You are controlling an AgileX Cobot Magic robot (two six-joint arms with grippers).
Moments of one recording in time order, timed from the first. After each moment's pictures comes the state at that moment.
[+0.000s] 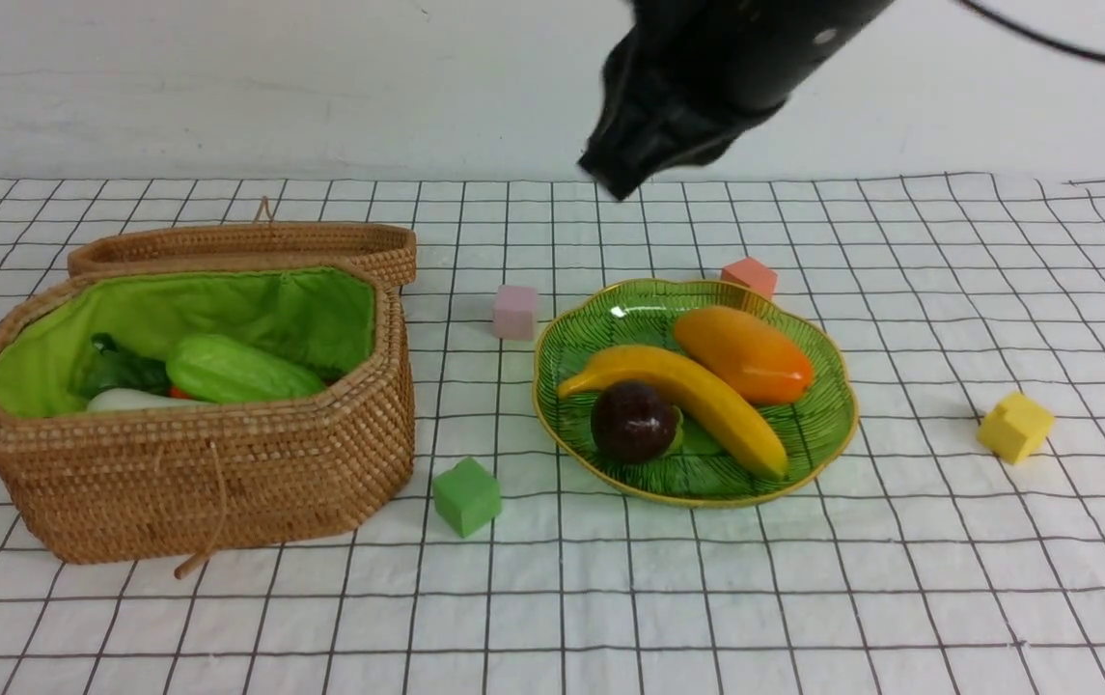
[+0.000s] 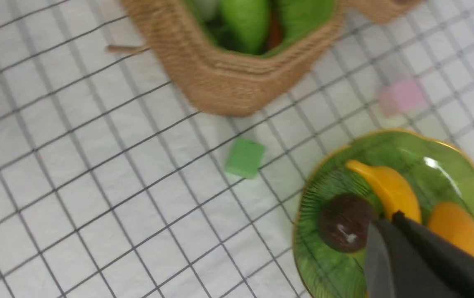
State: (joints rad) right arm 0.67 1.71 -2.05 0.09 1.25 -0.34; left arm -0.02 -0.01 0.03 0.00 0.36 -0.16
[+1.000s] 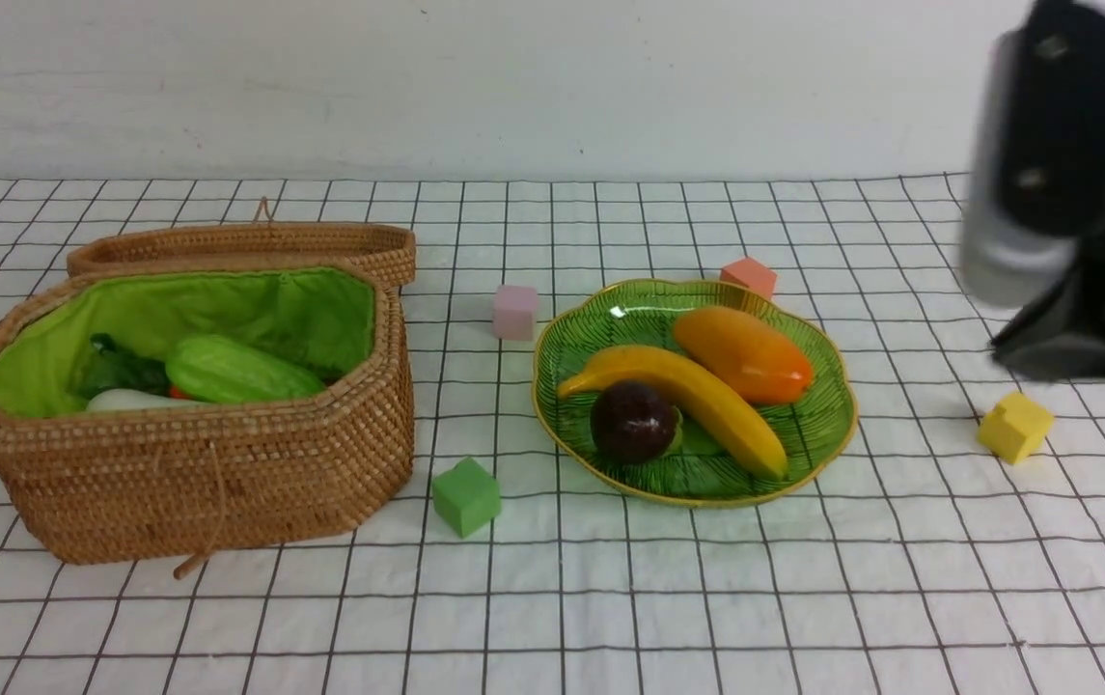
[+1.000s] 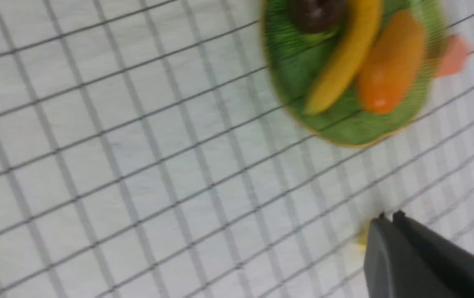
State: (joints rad) right arm 0.55 1.16 -1.39 -0.06 1.20 -0.72; left arm -0.02 -0.01 0.03 0.00 0.36 -0.16
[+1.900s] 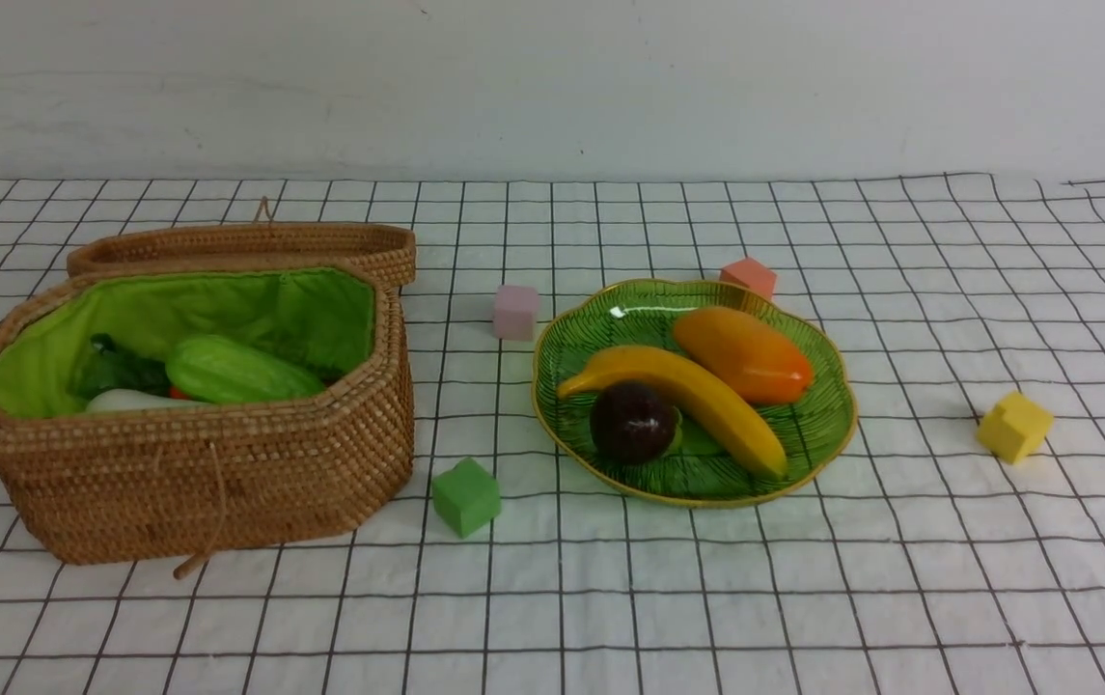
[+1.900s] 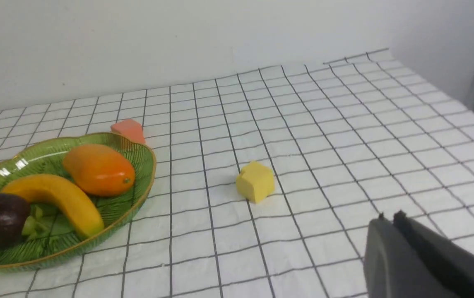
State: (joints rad) right arm -0.04 0.02 -0.22 -0.16 0.45 0.25; left arm -0.02 -0.01 0.03 0.00 0.36 -0.16
